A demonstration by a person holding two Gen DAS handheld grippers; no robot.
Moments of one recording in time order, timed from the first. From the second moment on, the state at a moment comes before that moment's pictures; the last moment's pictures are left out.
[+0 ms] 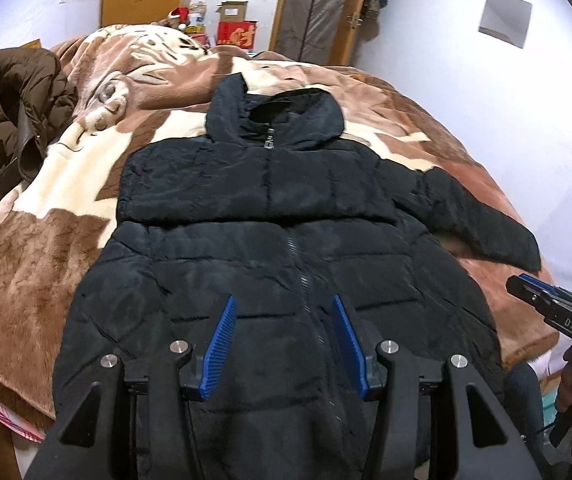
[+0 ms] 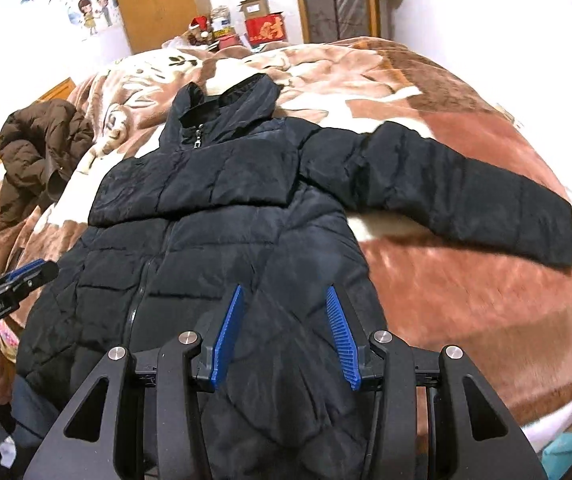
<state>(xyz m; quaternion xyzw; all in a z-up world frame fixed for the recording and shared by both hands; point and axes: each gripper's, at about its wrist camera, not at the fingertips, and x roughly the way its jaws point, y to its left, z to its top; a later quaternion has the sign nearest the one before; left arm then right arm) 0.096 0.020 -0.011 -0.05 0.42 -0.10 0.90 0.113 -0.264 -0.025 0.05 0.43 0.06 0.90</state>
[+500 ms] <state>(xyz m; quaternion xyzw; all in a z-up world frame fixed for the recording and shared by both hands) 0.106 0.009 -0.008 -0.05 0.43 -0.08 0.90 0.112 -0.337 -0.031 0.13 0.42 0.00 0.90</state>
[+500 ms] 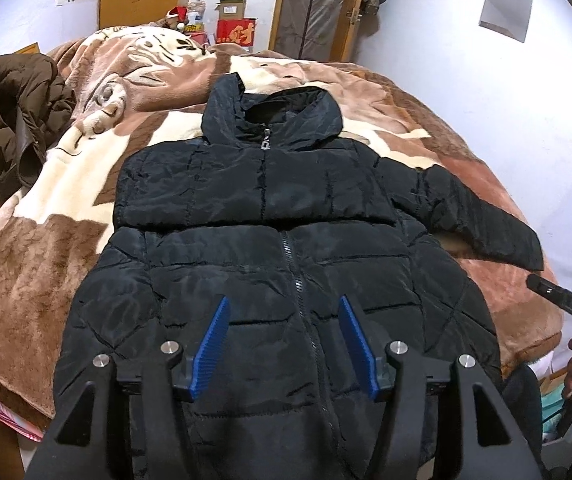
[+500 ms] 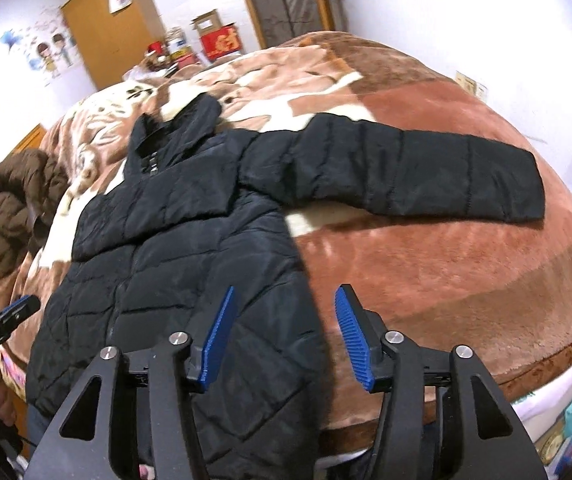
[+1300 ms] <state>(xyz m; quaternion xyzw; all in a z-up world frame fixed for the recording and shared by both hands) 0.192 0.012 -0.058 -0.05 0.47 -0.04 0.88 0.200 -0.526 -0.115 0.32 0.41 -0.15 0.84</state>
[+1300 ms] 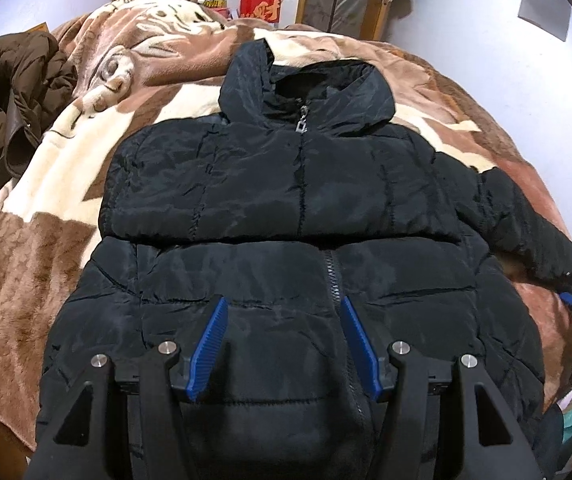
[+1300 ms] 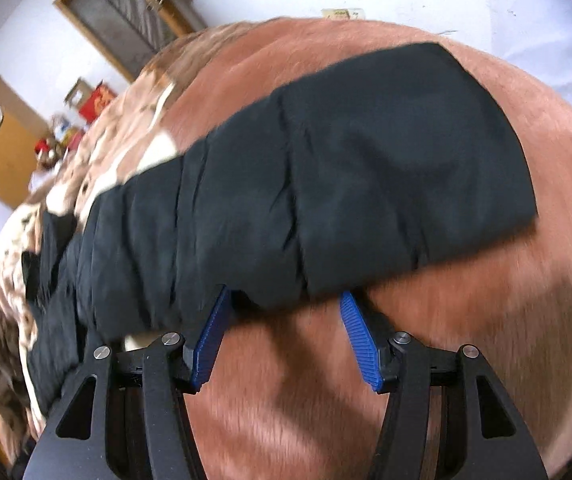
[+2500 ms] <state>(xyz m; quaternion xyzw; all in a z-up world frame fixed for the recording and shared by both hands) 0.157 0.077 -0.043 -0.12 0.43 -0.01 0.89 0.286 -0.250 0.085 0.12 0.34 0.12 0.92</state>
